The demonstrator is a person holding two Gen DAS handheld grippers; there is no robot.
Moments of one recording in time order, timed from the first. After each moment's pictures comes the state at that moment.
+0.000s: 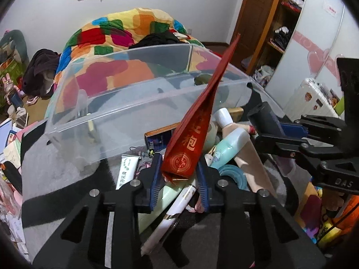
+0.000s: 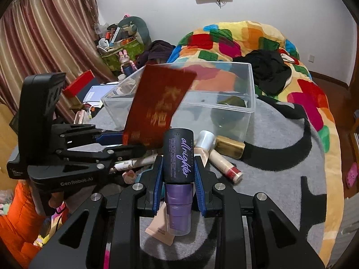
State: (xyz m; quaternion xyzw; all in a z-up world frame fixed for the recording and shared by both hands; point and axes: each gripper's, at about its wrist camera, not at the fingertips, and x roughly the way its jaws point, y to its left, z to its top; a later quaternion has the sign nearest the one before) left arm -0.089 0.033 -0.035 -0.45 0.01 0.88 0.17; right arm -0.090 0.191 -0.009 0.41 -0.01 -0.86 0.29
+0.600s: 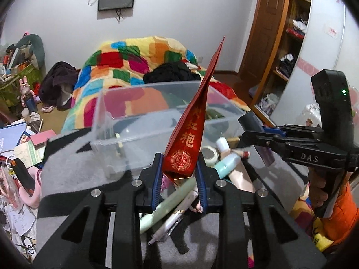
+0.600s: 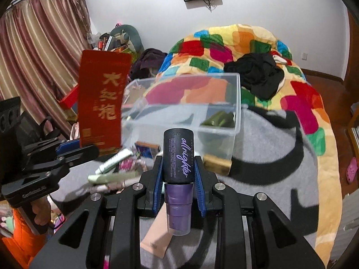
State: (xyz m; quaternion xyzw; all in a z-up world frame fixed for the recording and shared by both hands) left arm -0.059 0.009 0.012 -0.37 -0.02 0.92 0.13; right arm -0.114 0.200 0.013 0.40 -0.03 -0.87 0.27
